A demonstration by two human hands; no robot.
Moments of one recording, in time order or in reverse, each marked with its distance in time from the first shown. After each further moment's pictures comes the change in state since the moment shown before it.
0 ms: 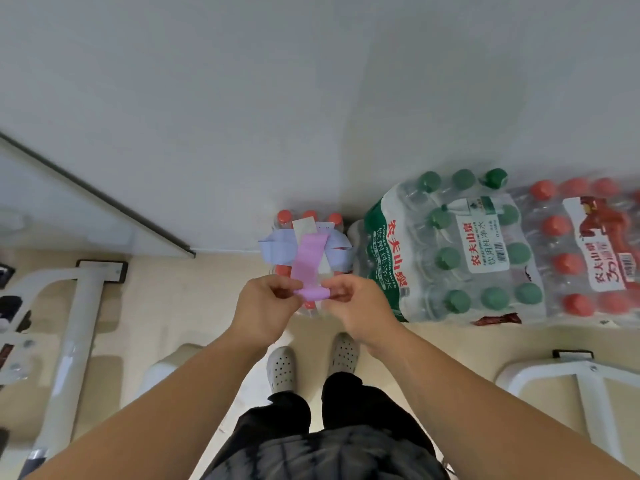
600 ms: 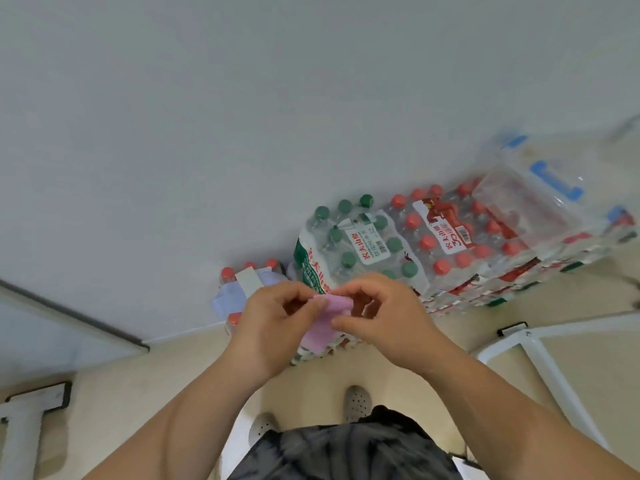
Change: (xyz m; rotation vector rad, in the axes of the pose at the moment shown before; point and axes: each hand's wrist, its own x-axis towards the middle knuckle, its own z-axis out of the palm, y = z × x) left_hand -0.135 0.112 0.024 0.148 -0.391 0.690; right_hand -0.182 -0.058 -0.101 -0.172 0.292 -0.434
